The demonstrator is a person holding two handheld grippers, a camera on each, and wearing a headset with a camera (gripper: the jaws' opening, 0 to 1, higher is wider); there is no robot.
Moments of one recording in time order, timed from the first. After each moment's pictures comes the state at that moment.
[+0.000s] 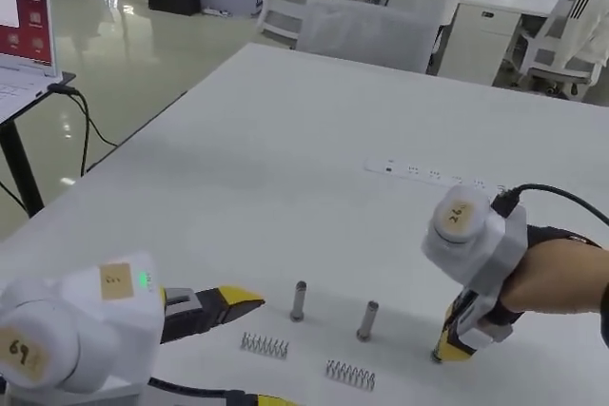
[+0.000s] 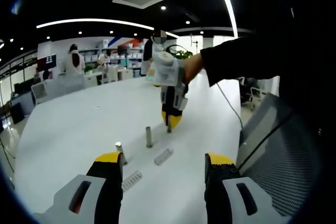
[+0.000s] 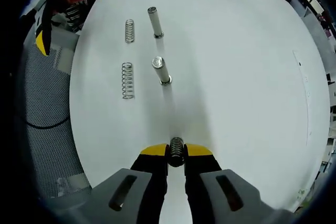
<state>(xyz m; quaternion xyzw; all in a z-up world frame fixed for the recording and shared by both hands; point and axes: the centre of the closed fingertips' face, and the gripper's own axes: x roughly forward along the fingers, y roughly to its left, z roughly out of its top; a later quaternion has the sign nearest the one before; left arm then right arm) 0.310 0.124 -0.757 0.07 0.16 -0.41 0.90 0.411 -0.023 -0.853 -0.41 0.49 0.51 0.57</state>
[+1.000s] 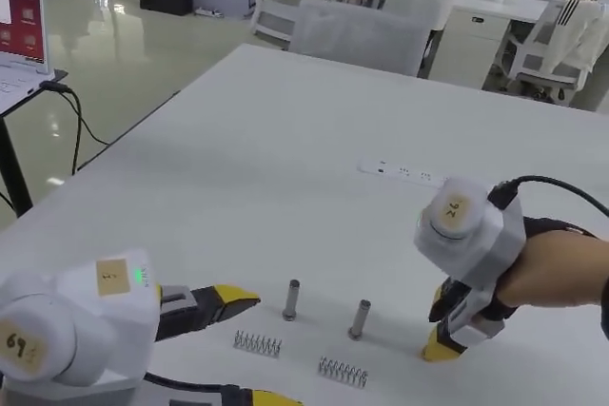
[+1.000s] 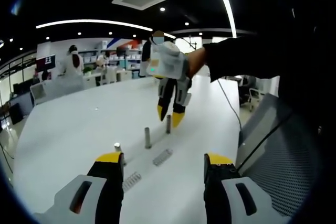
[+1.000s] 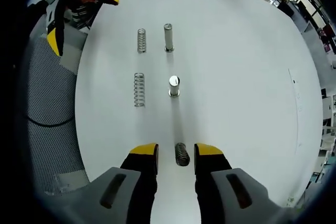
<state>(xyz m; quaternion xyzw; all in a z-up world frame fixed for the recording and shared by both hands) 0.310 0.122 -0.758 0.06 0.15 -0.42 0.89 0.401 -0.006 -0.826 -0.44 0.45 0.53 0.57</state>
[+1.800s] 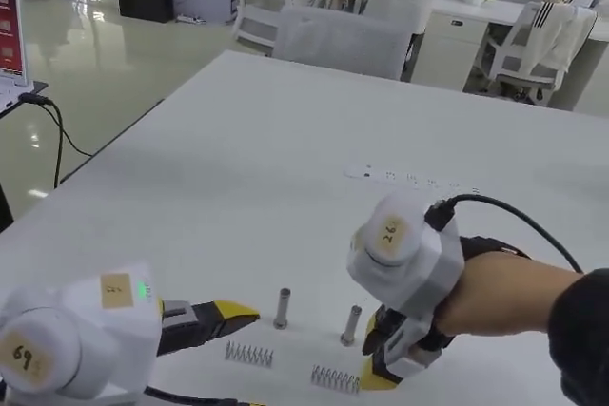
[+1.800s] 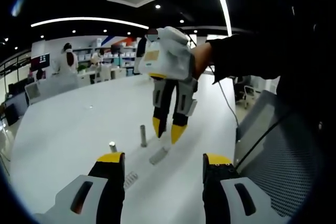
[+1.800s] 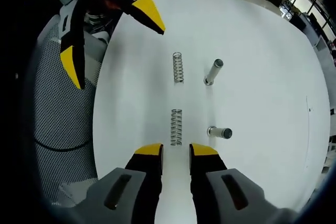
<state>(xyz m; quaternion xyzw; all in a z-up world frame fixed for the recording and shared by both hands) 0.312 0.116 -0.765 0.07 0.16 -0.44 0.88 0.354 0.051 -0.839 -0.42 0.43 0.59 0.55</state>
